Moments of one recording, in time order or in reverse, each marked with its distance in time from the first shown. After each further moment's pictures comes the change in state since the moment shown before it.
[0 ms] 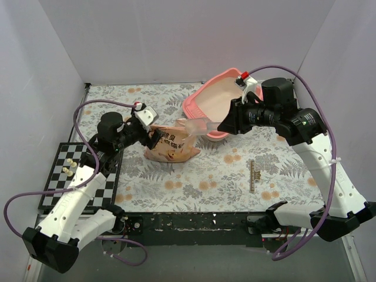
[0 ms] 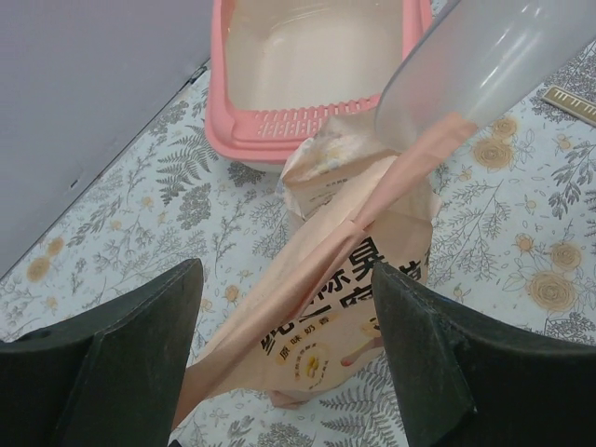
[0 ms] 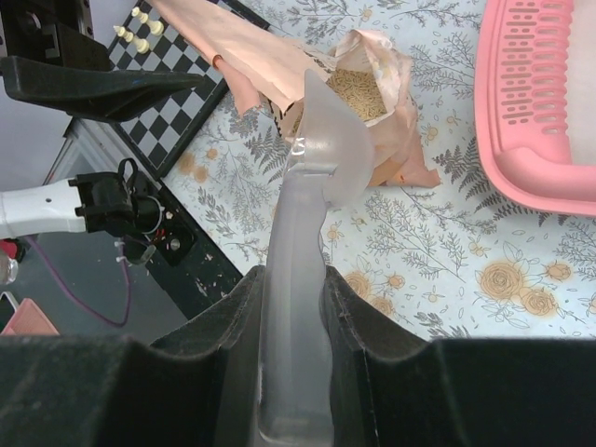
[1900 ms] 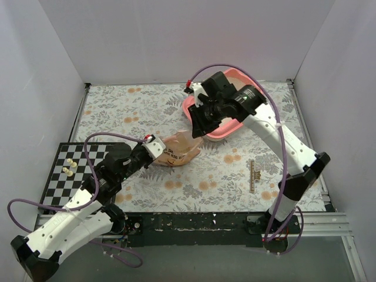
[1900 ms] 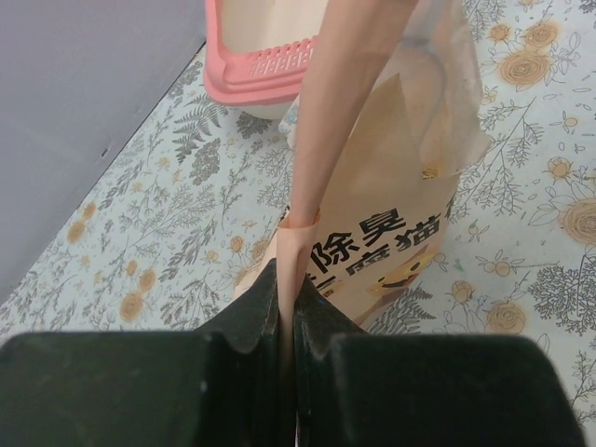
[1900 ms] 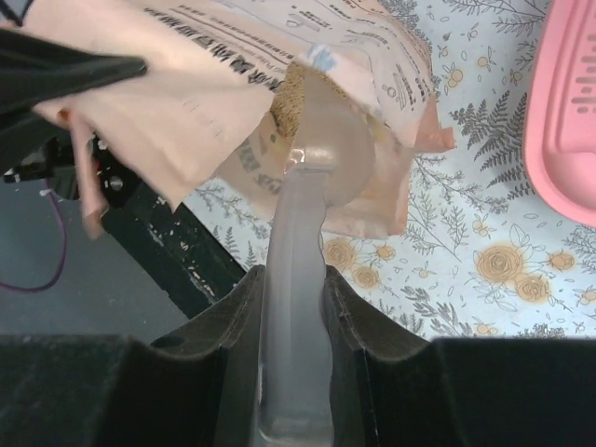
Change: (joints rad) left arm -0.298 -0.235 -0.262 0.023 -0.391 0.097; right arm 0.251 0.420 0.360 -0.272 0.180 -0.082
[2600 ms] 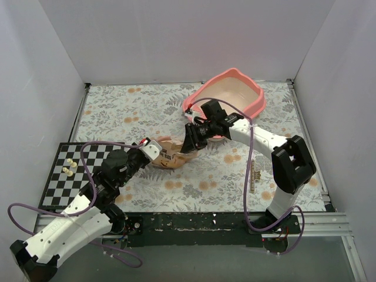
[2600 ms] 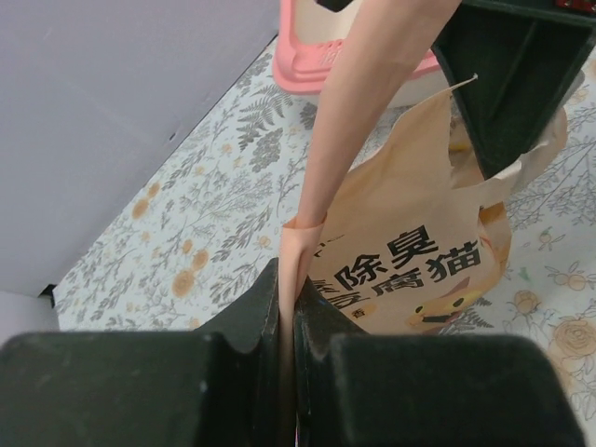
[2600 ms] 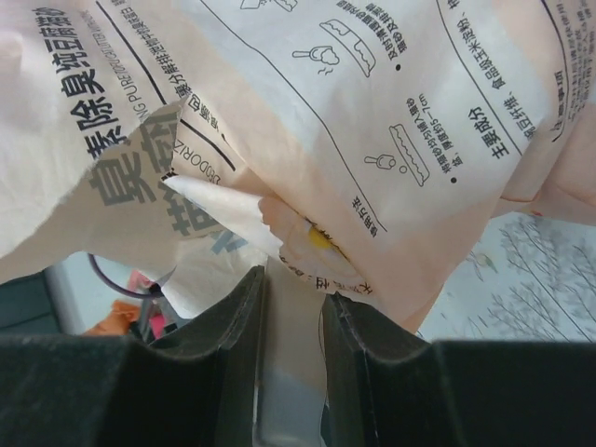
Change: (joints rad) left arm -0.015 -0.095 -0.090 0.082 -0.146 0.038; right arm -0.103 0.112 -0.603 0.677 -0.485 0.238
